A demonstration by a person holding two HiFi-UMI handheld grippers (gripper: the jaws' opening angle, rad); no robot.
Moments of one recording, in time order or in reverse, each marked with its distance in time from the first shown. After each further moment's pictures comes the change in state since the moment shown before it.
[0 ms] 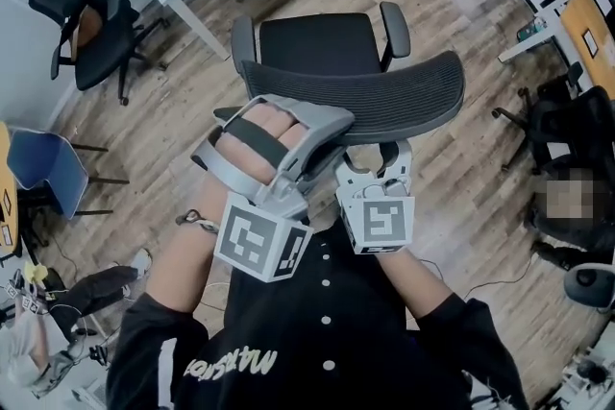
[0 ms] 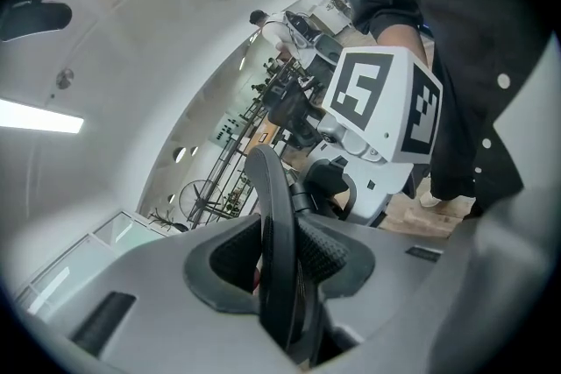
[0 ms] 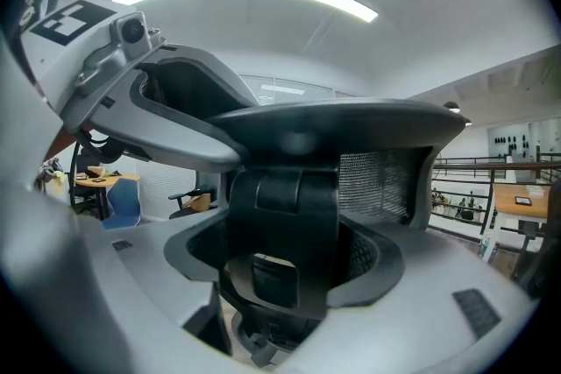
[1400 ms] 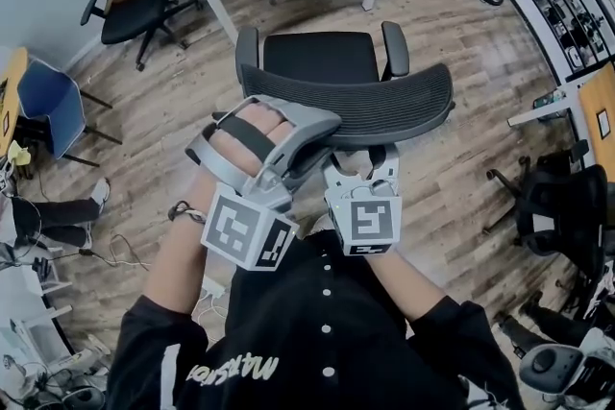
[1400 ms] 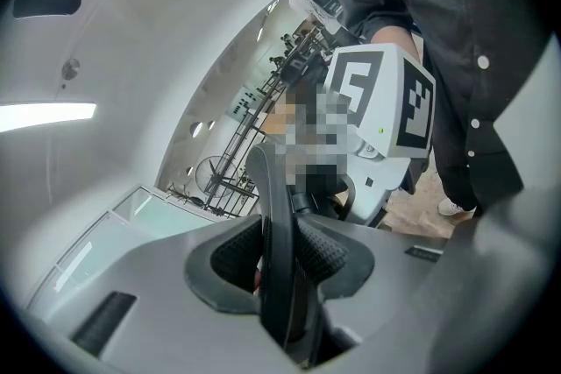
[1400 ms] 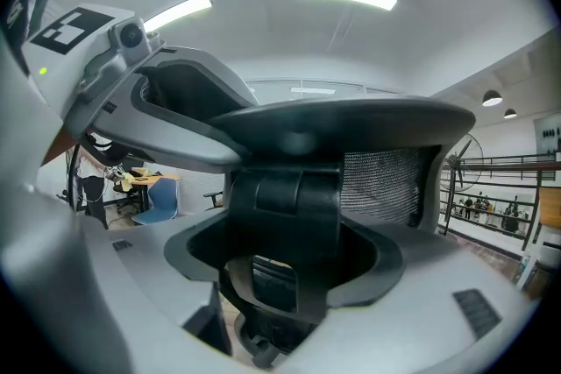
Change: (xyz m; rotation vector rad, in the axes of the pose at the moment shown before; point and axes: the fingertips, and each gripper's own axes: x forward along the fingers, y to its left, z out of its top) left arm 0.051 0.014 0.036 -0.091 0.193 0.101; right arm -0.007 -0.053 -0.005 -0.032 0.017 0.271
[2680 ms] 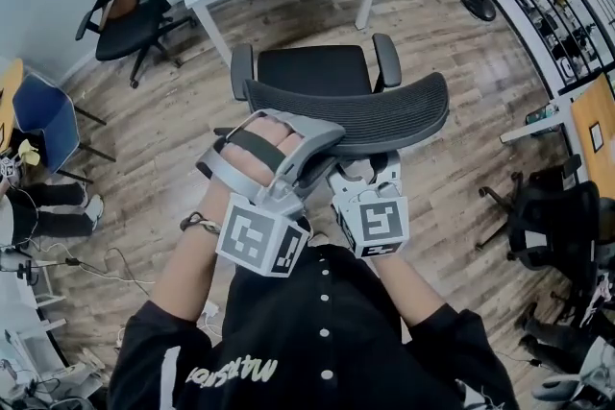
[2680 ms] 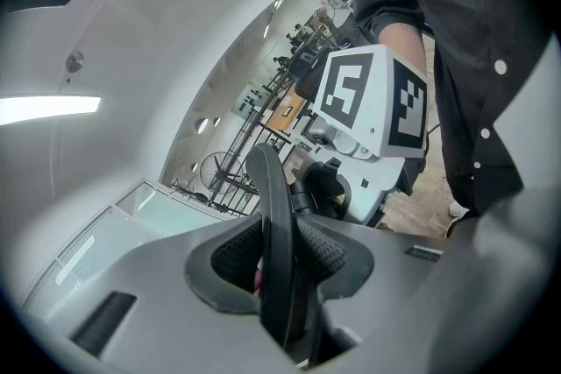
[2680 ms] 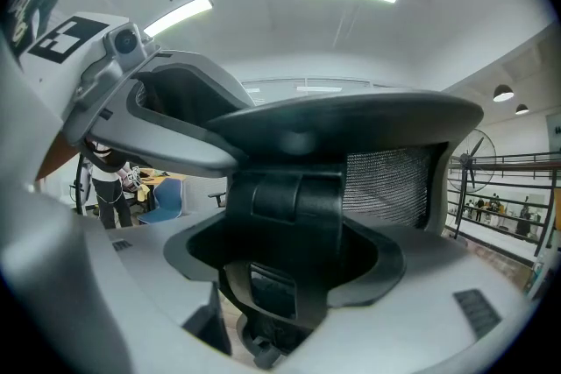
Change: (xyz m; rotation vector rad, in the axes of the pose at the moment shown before) left arm 0.040 0.024 -0.007 -0.030 0.015 0.026; right arm 0.031 -0.038 0.003 -0.009 0.008 0.063
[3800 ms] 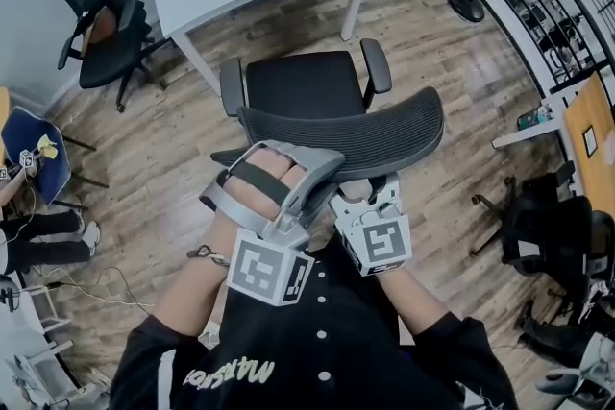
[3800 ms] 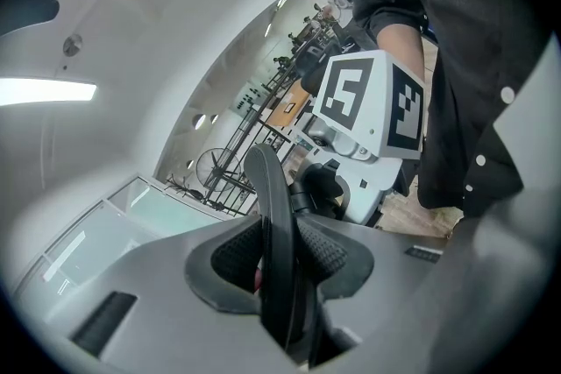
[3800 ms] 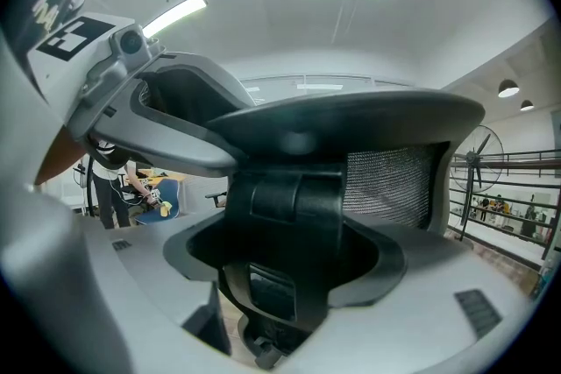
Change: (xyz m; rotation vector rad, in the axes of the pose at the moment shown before) left arm 0.062 0.040 -0.015 -0.018 0.003 -0.037; right arm 0.046 -0.063 0.010 -0.012 0.019 0.008
